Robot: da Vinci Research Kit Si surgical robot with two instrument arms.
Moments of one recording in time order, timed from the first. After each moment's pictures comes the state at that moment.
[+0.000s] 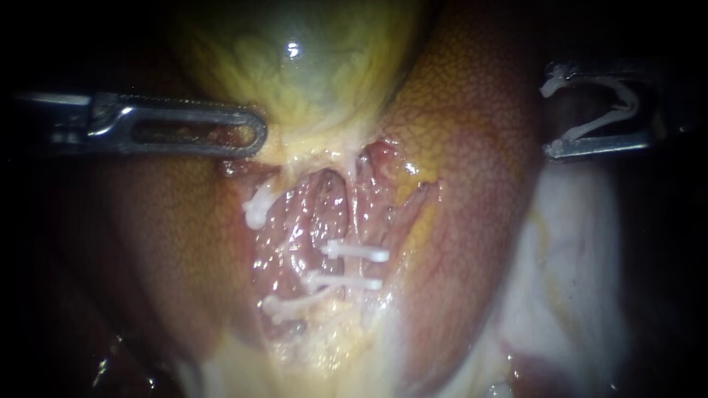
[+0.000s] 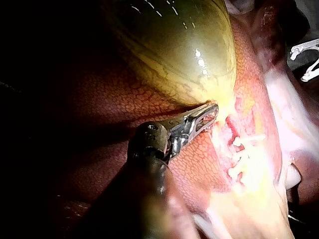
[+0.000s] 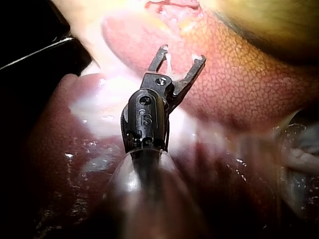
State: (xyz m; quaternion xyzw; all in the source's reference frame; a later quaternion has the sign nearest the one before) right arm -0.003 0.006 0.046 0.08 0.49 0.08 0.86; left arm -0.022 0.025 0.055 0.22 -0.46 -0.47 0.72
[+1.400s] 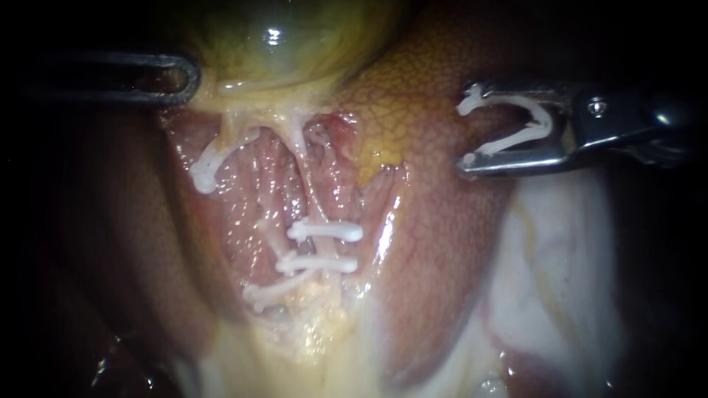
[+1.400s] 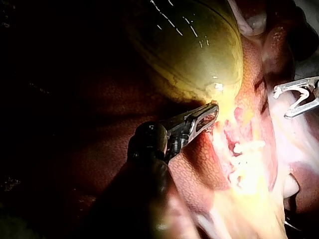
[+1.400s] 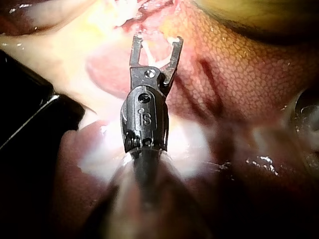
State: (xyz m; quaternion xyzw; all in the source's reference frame) right arm 0.008 0.003 0.047 0.21 0.53 0.18 0.80; left arm -0.017 0.027 0.048 0.20 -0.46 -0.49 0.71
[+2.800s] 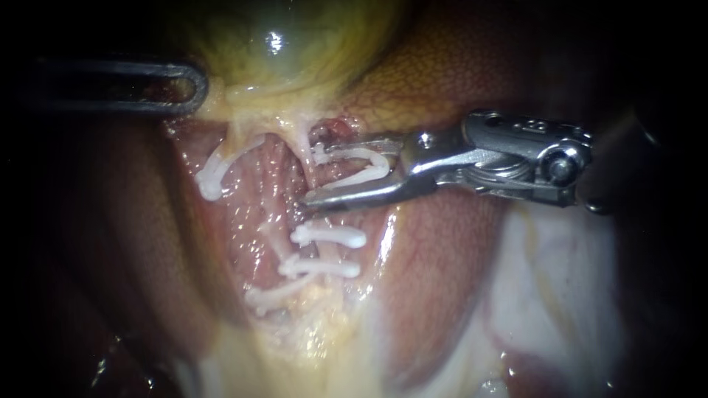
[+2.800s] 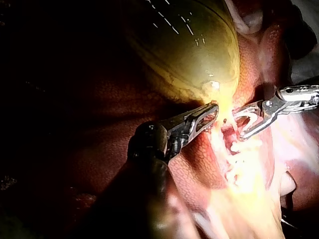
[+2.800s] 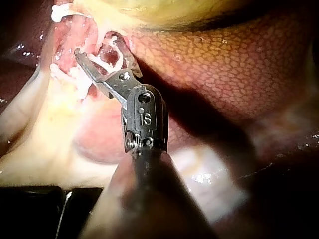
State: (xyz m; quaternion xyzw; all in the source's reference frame) right arm 0.019 0.001 0.056 0.35 0.57 0.26 0.69; left arm -0.018 0.027 0.048 0.21 -0.46 -0.49 0.71
